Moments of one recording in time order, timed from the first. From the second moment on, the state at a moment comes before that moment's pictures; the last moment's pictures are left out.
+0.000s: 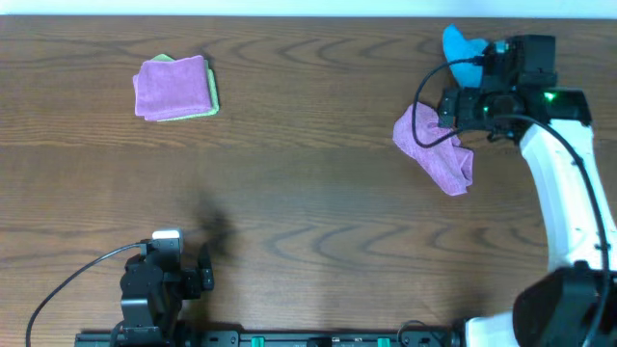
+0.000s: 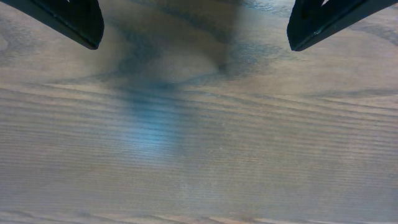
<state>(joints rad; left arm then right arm) 0.00 0.01 0.22 -0.88 -0.01 -0.01 -0.05 1.63 1.45 -0.88 -0.09 0.06</state>
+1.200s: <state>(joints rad) 0.00 0.01 0.22 -0.88 -0.01 -0.01 -0.05 1.85 1.45 -0.76 -0.02 -0.38</state>
